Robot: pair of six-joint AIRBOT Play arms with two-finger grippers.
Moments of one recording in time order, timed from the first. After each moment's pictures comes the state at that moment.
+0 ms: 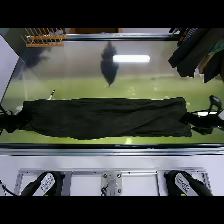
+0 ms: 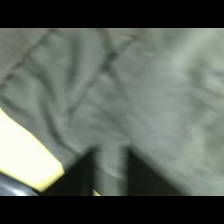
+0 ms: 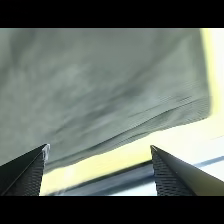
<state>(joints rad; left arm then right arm) 0.54 -1.01 0.81 1.29 -0.98 -1.55 -0.50 -1.03 0.82 -1.35 1.15 1.56</state>
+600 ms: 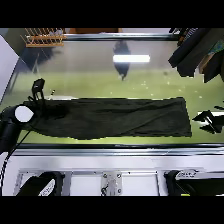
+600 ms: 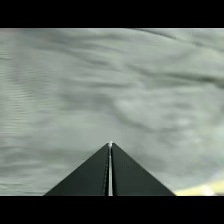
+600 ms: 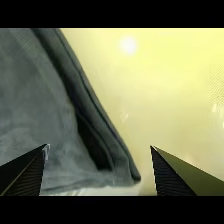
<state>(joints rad) -0.10 -0.90 0.82 1.28 -0.97 -1.69 -0.86 -1.62 1.18 -1.08 1.33 1.18</state>
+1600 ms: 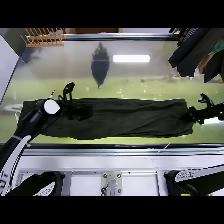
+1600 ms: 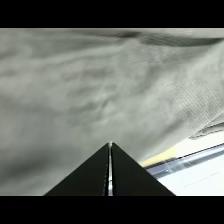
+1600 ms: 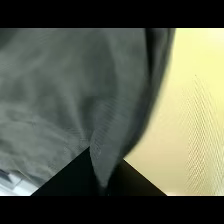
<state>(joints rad) -0.31 -1.17 0.91 1.04 -0.94 -1.67 -0.68 -1.71 1.25 -1.01 1.44 1.05</state>
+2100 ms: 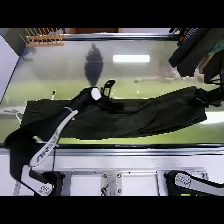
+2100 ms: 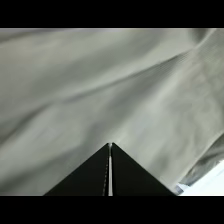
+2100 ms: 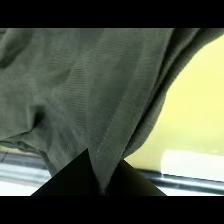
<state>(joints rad) -0.58 -1.75 1.42 1.00 -0.92 -1.56 -0.44 -1.34 1.43 -1.16 1.60 1.30</state>
